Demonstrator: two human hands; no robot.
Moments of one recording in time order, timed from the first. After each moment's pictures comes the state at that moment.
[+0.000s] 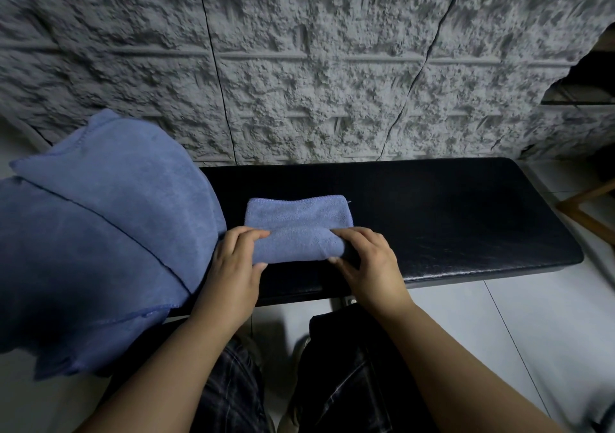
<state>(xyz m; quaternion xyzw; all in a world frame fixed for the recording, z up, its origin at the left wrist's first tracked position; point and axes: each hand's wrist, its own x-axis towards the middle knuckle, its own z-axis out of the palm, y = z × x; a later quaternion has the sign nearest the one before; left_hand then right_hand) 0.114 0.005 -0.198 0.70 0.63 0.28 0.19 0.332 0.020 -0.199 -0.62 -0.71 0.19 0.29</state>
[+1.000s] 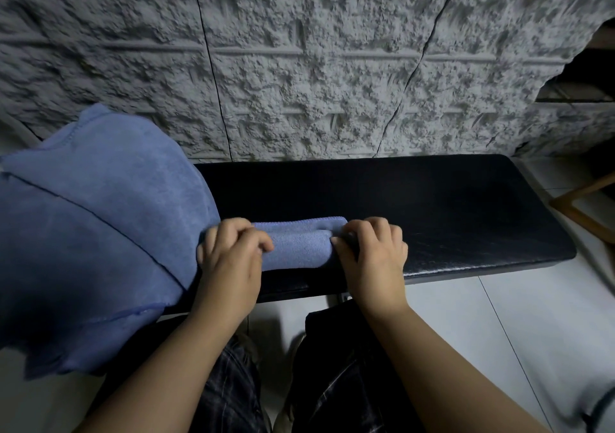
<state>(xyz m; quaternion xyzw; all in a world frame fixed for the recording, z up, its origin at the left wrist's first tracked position) 0.124 0.005 -0.185 0.69 0.63 0.33 0.10 0.321 0.015 -0.191 -0.68 -0.67 0.05 0.30</state>
